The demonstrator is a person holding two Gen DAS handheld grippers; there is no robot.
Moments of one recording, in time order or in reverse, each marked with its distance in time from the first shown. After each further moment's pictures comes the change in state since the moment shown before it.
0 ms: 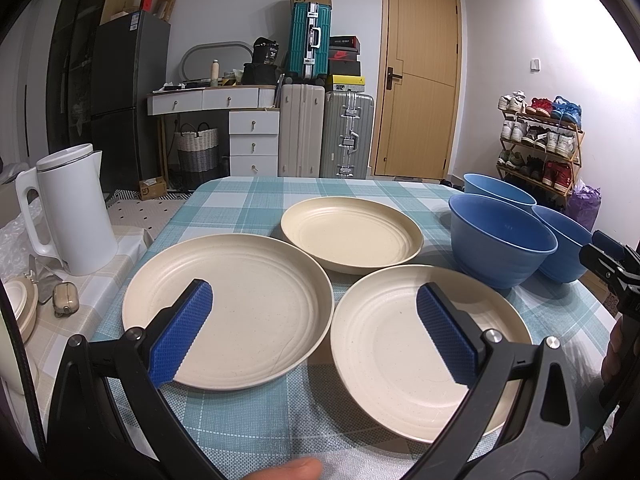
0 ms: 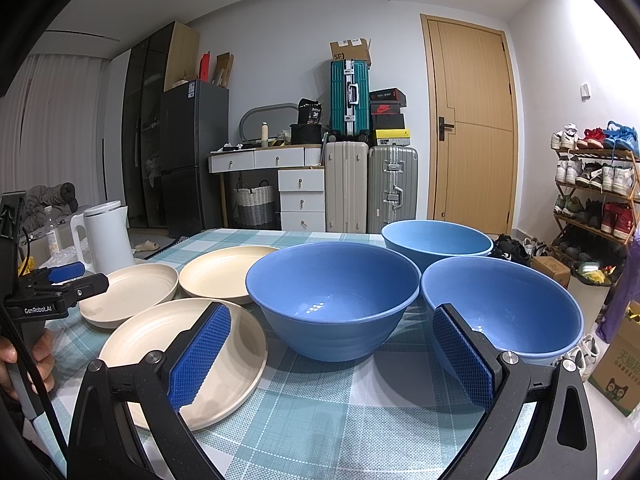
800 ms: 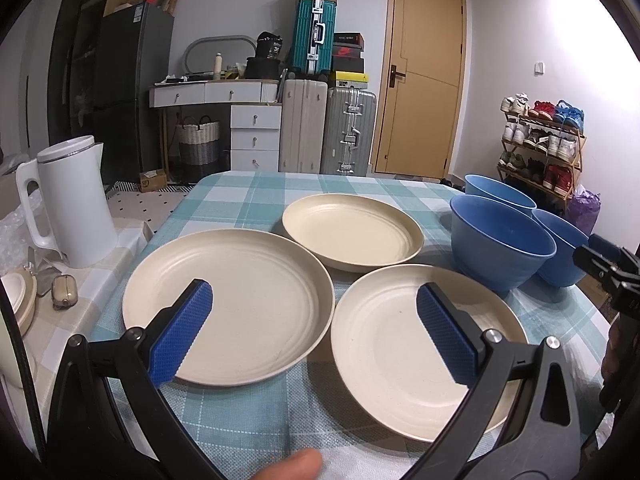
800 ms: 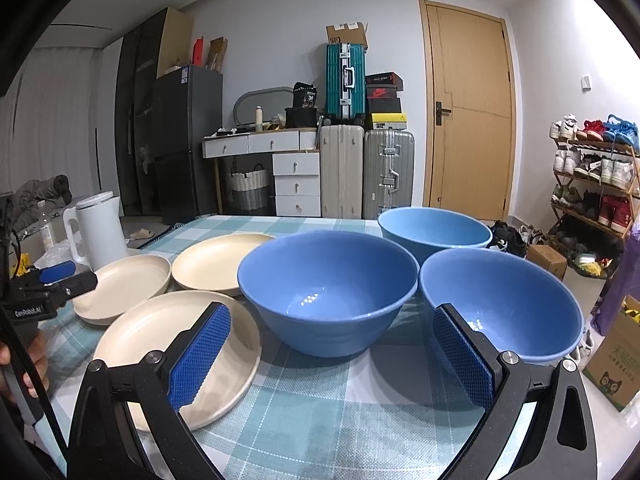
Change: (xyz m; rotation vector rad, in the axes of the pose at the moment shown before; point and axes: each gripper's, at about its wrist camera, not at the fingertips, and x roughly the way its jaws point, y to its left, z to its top) left arm -0.001 0.002 0.003 -0.012 0.019 0.001; right arm 0.009 -0.004 0.012 -0.004 0.061 -0.018
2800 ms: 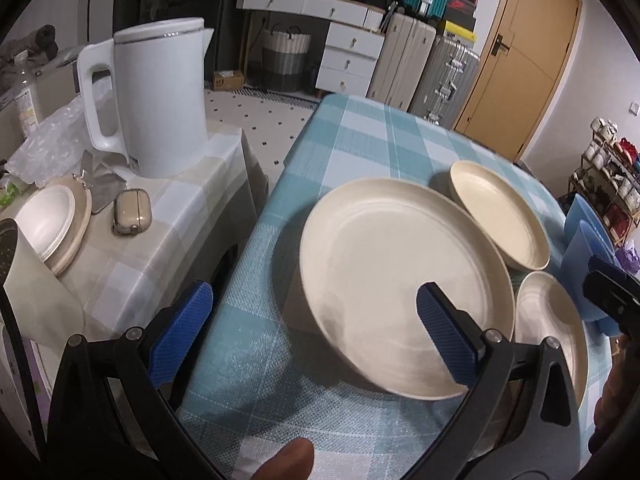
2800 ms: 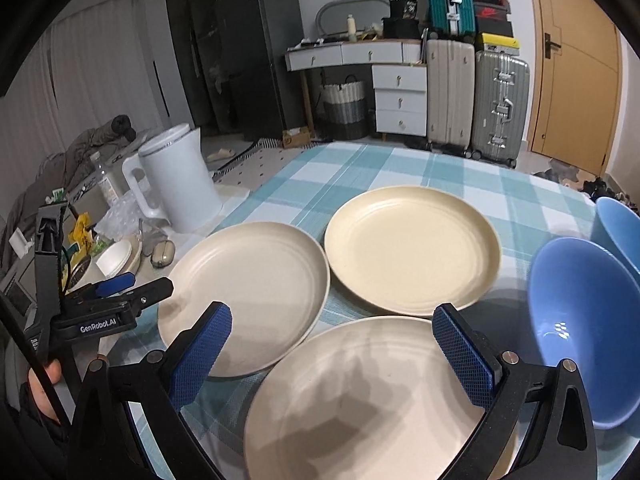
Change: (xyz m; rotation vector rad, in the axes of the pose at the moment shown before) left arm 0.050 0.168 0.001 -0.294 0.313 0.200; right arm 0.147 0.195 0.056 -0.073 0.404 0.295
